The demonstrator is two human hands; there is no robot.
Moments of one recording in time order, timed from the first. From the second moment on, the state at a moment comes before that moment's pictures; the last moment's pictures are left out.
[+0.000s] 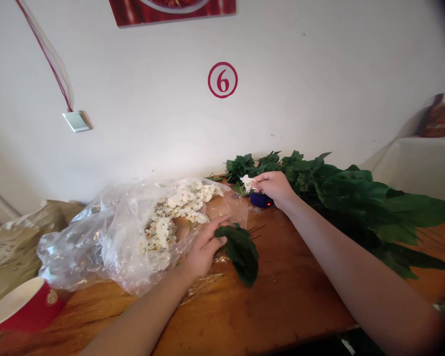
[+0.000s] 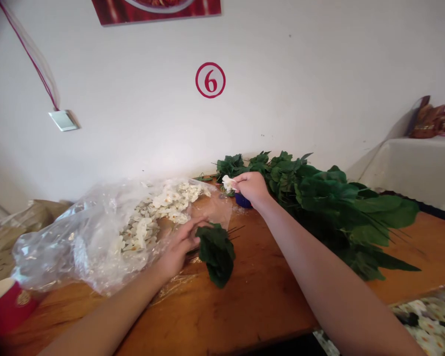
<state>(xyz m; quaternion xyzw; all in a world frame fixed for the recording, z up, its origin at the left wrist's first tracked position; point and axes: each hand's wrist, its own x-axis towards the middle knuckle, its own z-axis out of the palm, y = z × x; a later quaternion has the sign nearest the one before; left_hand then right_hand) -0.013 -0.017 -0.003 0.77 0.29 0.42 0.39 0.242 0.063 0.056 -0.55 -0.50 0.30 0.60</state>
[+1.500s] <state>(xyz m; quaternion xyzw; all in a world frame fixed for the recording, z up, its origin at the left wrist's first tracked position) -0.001 -0.006 -0.020 0.68 0.41 0.44 0.41 0.218 0.018 0.033 -0.43 -0.55 0.40 0.59</state>
